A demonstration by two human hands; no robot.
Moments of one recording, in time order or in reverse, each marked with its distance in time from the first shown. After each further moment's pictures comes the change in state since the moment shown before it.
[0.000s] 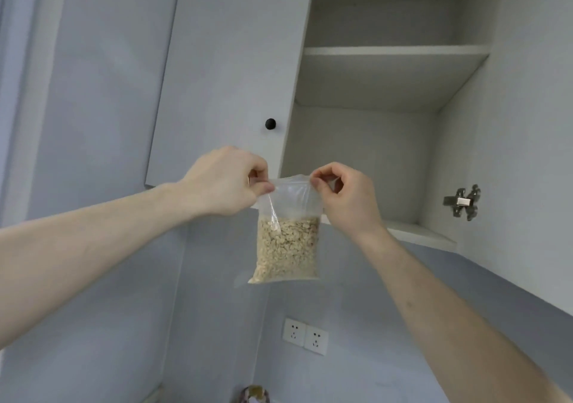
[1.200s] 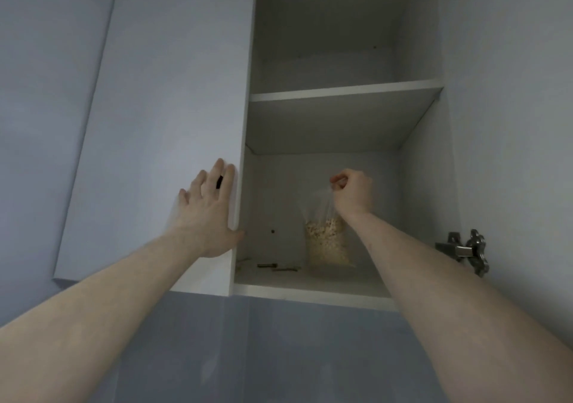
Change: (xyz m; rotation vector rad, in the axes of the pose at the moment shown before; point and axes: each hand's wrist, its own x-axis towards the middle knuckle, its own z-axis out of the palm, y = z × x) left_hand 0.163 -0.046 0.106 0.243 0.087 -0.052; right_hand 0.178 0.149 -0.017 -0.346 0.377 0.281
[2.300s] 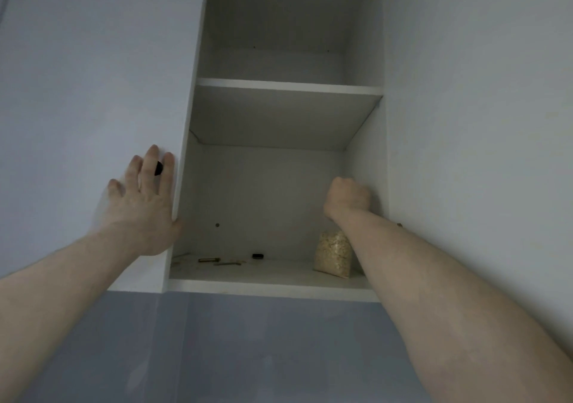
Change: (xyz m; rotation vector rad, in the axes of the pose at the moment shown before) left_hand -0.004 0.012 0.004 0.123 0.026 -0.036; right_hand -0.002 0.026 -0.085 -0.927 -0.210 0.050
